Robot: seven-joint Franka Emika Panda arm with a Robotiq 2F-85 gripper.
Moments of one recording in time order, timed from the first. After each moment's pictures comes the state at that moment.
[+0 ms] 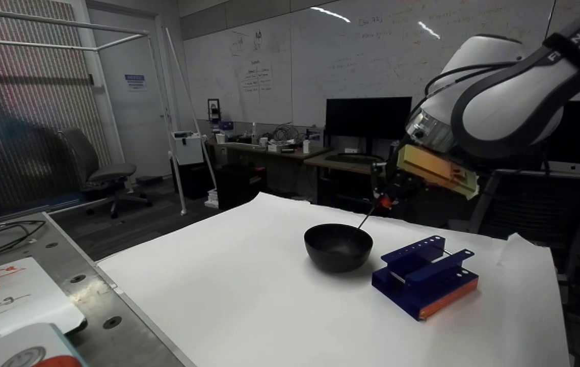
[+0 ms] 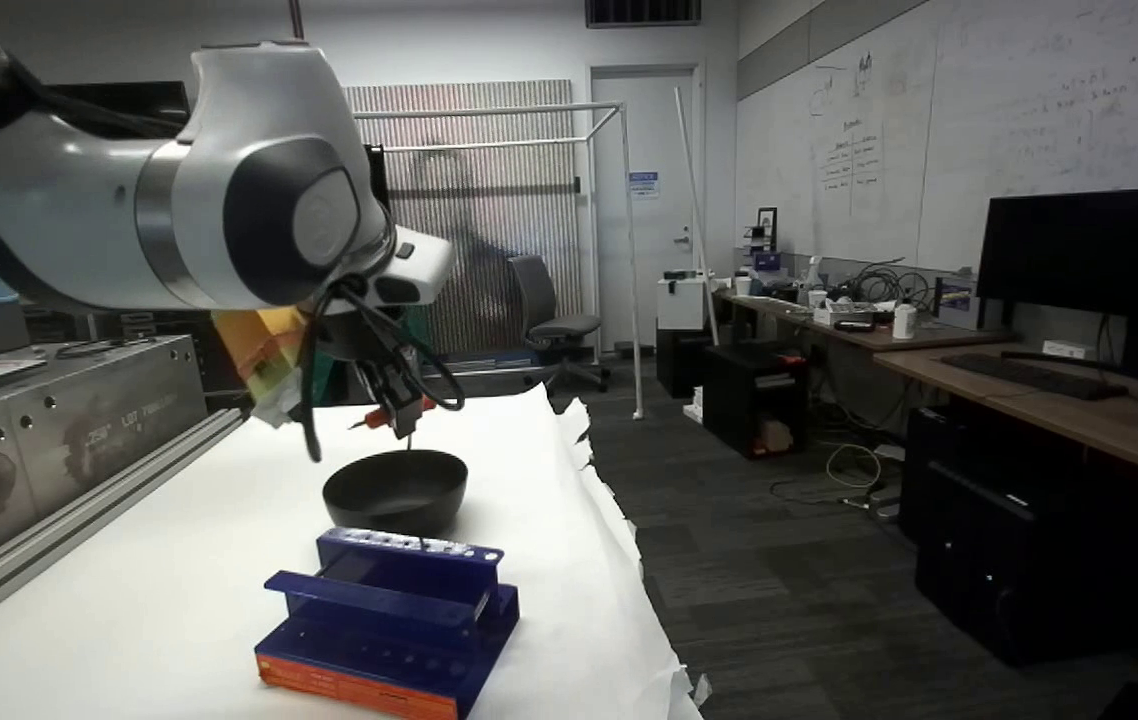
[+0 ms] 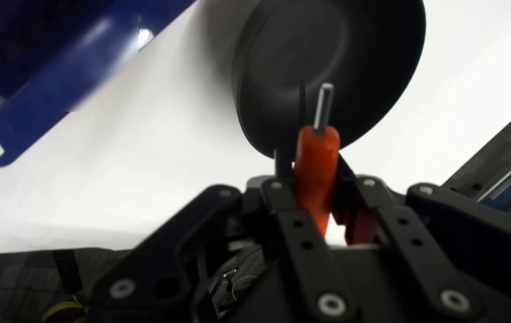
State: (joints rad) arm -0.07 0.02 0.06 -2.38 0.04 2.89 0.81
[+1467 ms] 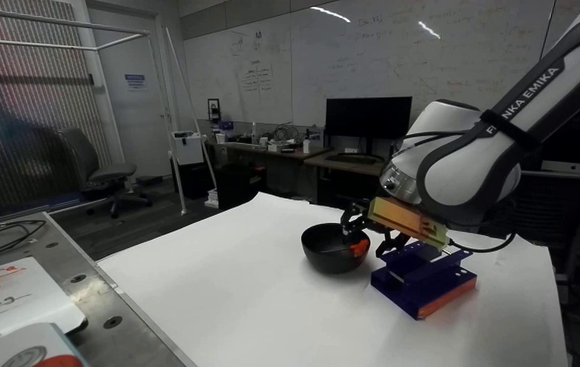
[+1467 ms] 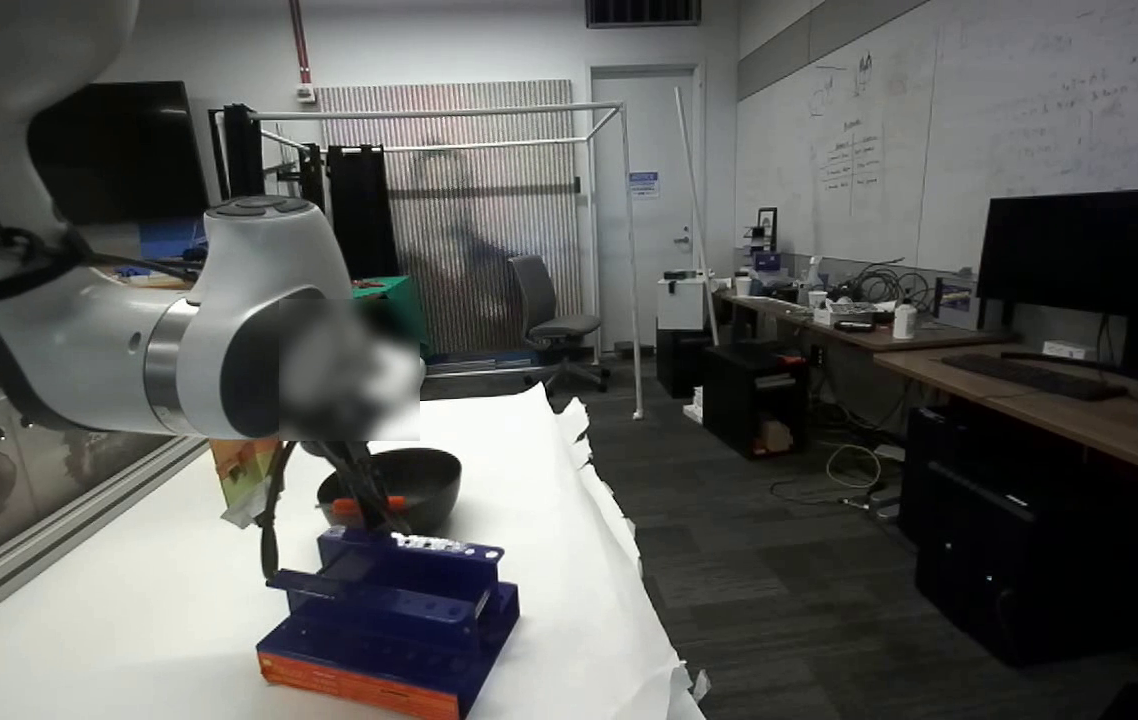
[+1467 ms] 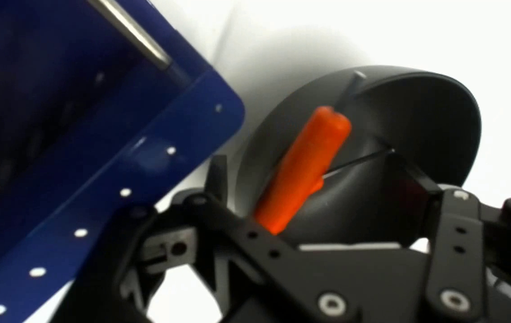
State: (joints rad) arm -0.02 0.26 0.10 -2.32 0.11 3.02 0.85
